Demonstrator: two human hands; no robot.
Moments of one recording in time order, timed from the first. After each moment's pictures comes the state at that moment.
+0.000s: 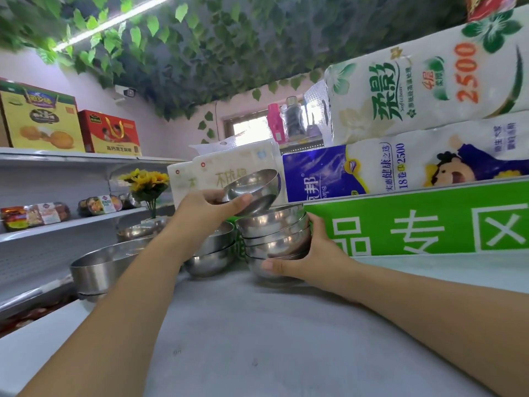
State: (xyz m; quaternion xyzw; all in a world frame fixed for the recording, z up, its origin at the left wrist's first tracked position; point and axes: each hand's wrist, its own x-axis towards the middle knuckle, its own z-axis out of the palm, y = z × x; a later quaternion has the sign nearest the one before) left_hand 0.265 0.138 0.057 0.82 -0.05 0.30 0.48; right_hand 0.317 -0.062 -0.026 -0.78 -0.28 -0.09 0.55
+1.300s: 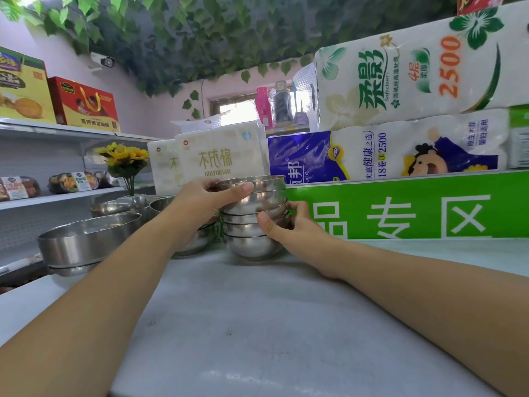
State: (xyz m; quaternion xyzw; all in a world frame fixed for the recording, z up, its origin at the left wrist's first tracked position) left_hand 0.275 0.124 0.036 0.81 -0.07 0.23 0.53; right_hand 0.333 -0.062 -0.029 -0.77 -0.24 -0.04 0.59
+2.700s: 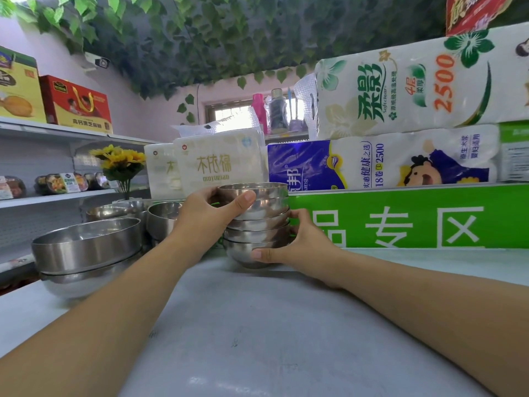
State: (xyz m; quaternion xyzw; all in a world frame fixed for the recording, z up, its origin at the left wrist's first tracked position) left_hand 0.282 0.120 0.018 0.78 -0.09 0.35 0.52; right_hand 0.322 -0.069 -0.026 -0.79 -0.25 -0.07 0.55
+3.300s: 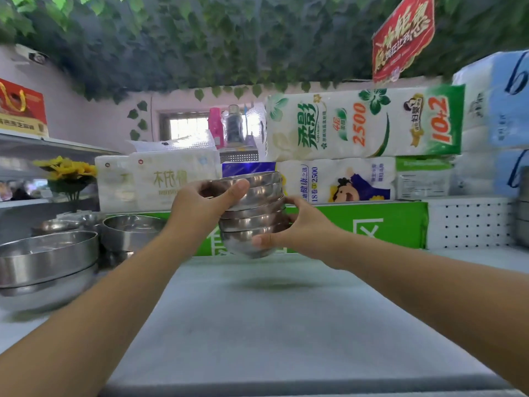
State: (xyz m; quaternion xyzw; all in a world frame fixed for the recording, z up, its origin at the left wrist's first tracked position) left_hand 0.249 0.053 0.049 0.72 -0.17 0.33 0.58; right_hand 0.252 -0.155 0.025 -0.80 -0.21 -0.09 0.55
